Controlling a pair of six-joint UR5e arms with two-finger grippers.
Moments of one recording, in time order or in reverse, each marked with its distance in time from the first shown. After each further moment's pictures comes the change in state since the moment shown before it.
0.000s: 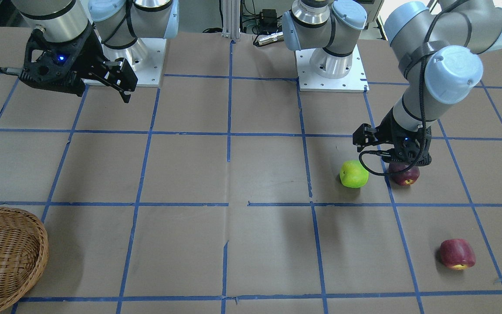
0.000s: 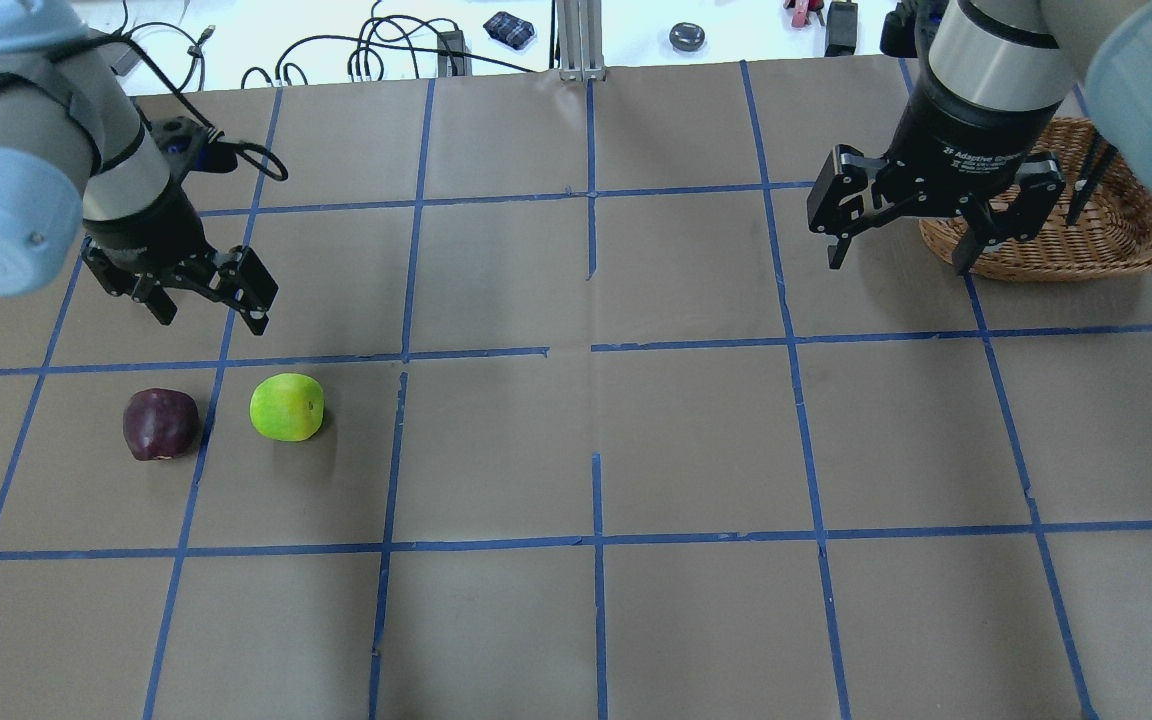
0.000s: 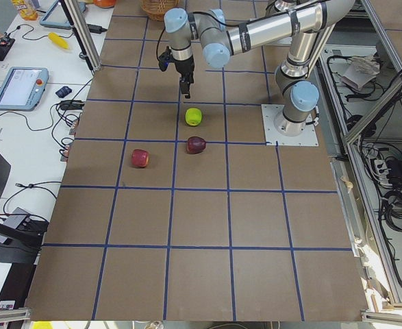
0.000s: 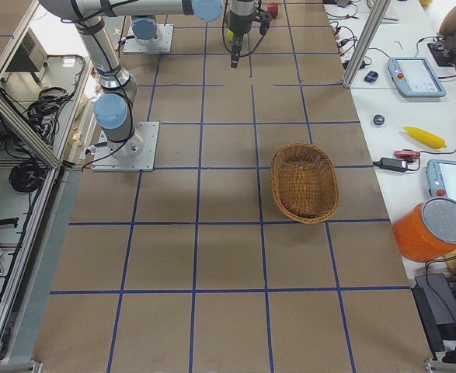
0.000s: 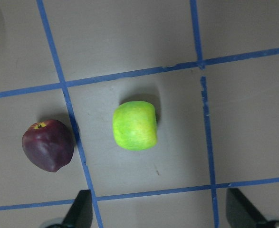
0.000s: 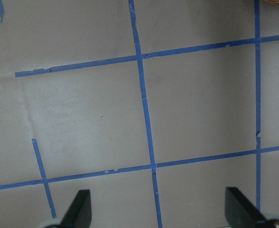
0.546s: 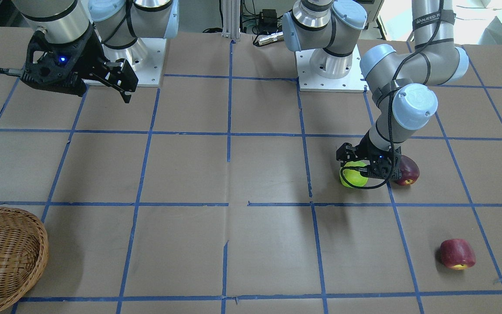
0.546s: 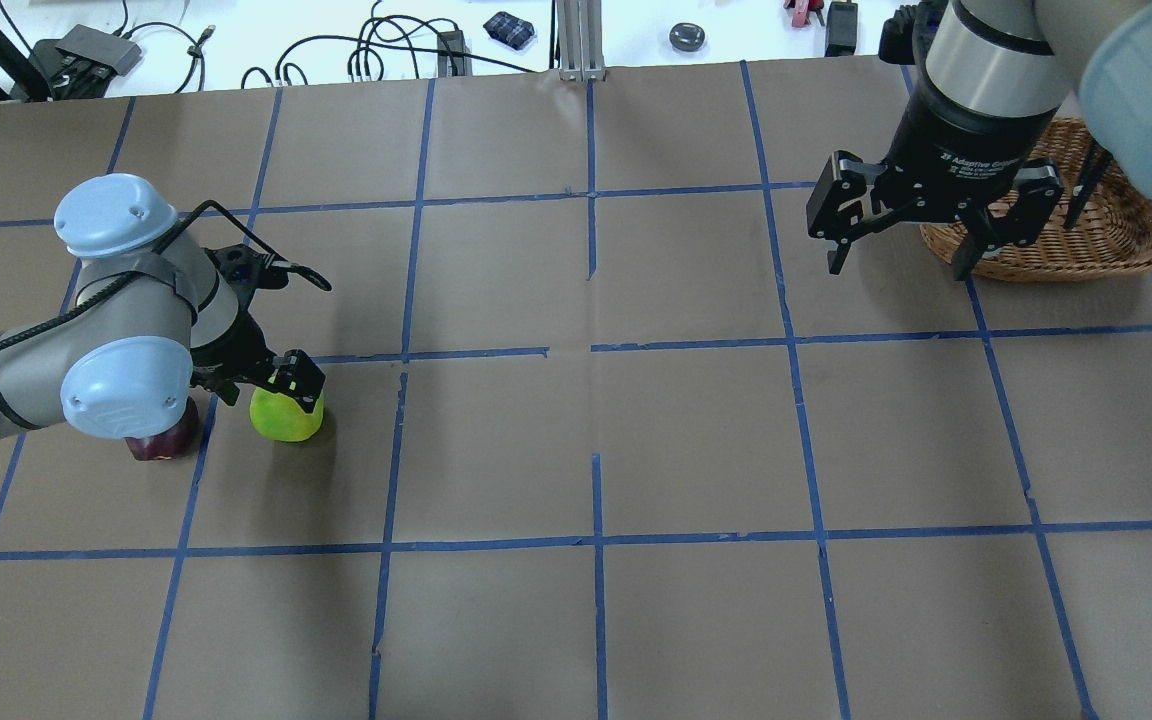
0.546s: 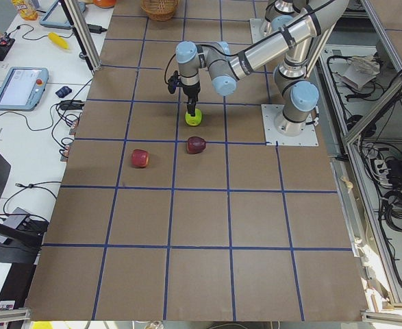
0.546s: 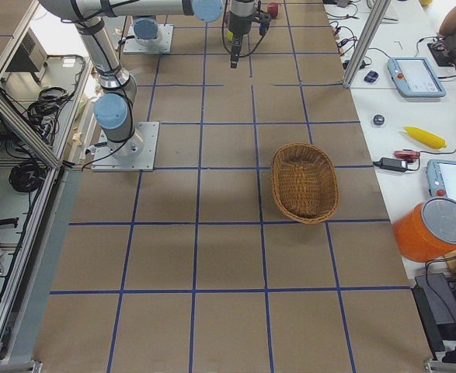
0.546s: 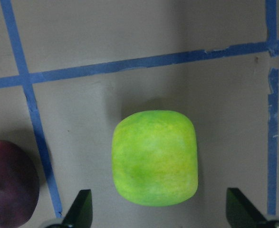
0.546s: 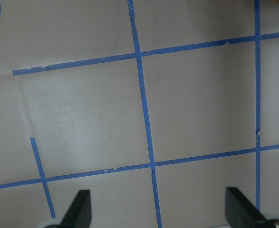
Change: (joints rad) left arm 0.014 -0.086 -0.199 0.300 -0.032 0.021; right arm 0.001 0.001 0.004 0.002 -0.002 0.002
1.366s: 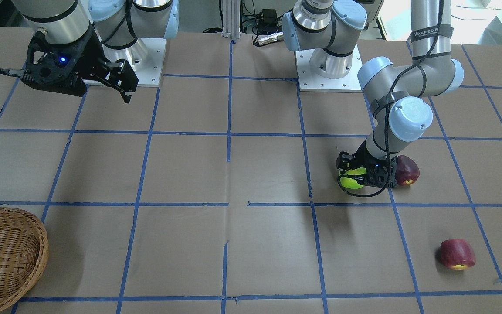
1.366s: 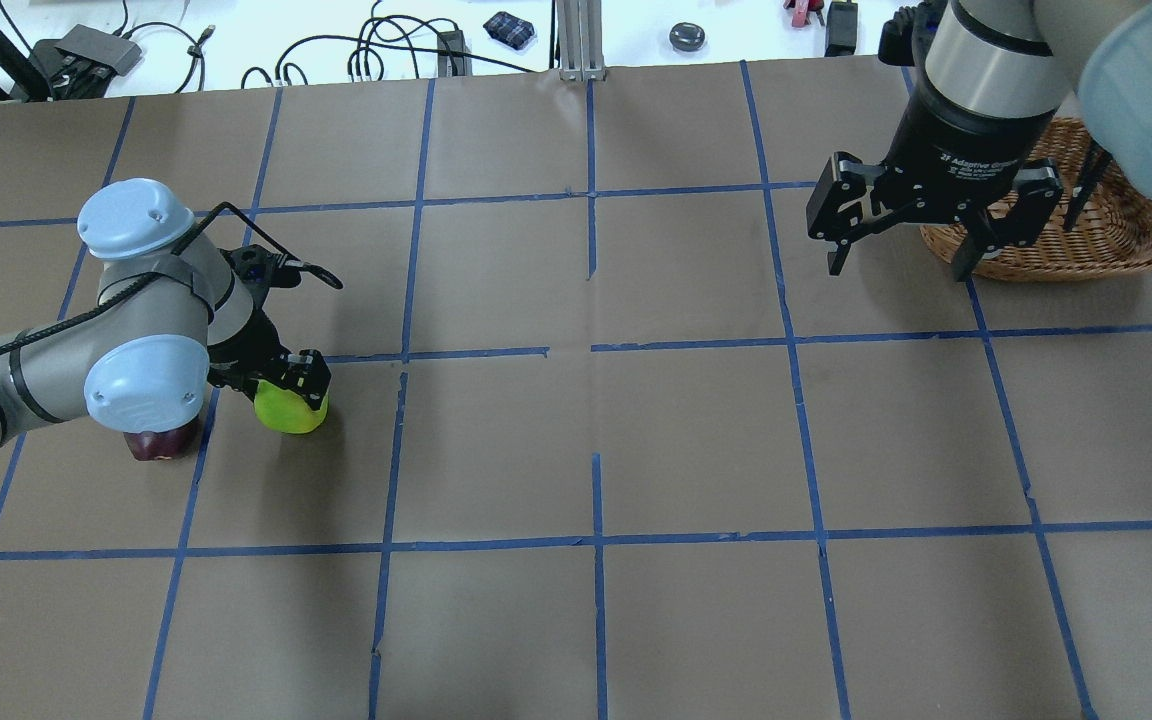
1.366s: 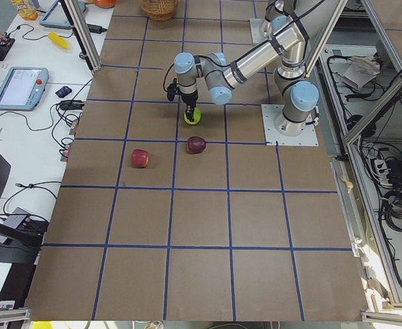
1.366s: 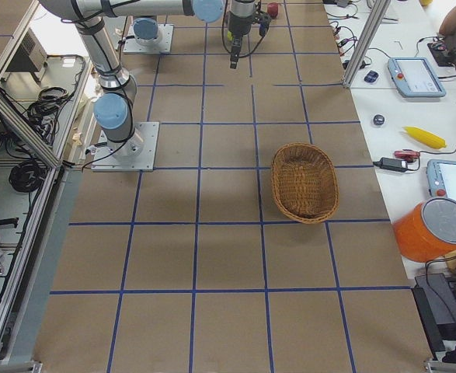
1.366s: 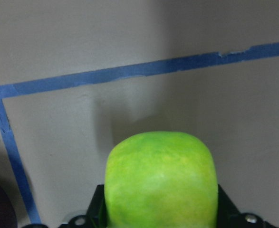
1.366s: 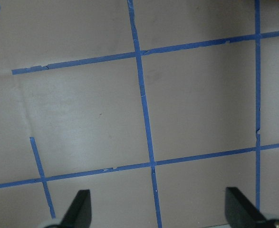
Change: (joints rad) left arm -0.019 -0.039 0.031 0.025 -0.042 -0.059; right arm 0.000 0.000 0.000 0.003 0.000 0.002
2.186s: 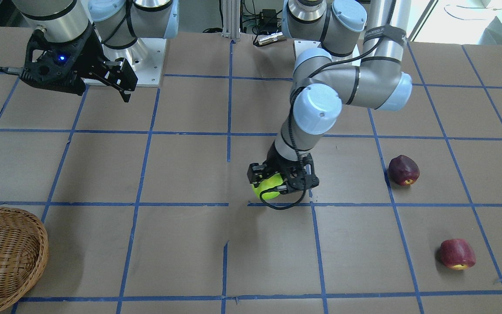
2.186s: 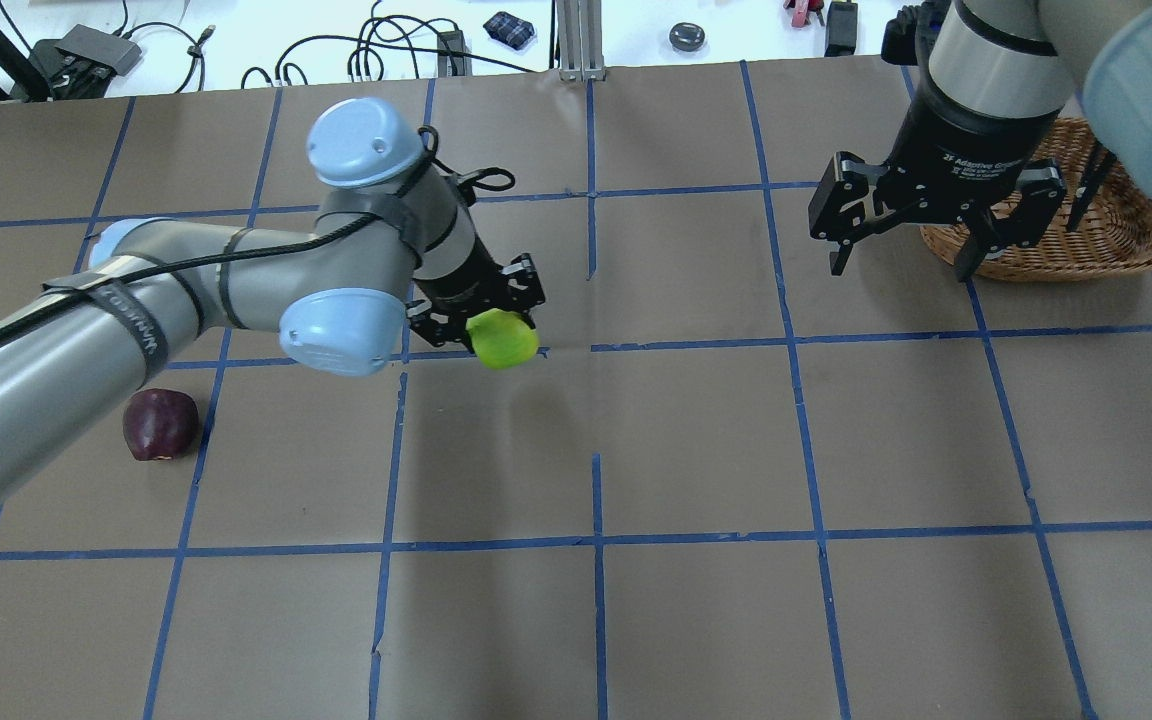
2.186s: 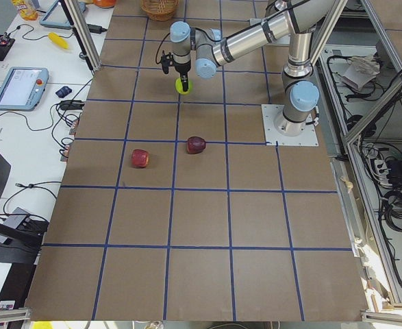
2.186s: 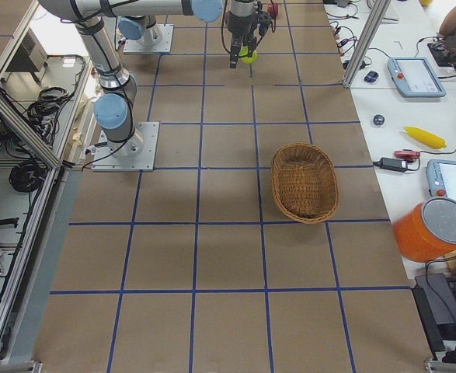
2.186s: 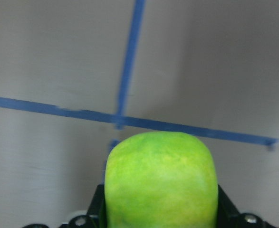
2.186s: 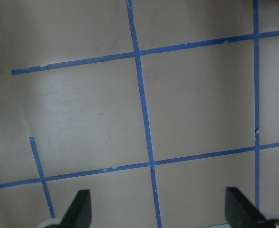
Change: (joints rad) left arm -0.437 -0.135 0.252 0.011 -0.198 -0.875; right arm -0.002 -0.005 0.003 0.001 -0.002 0.002
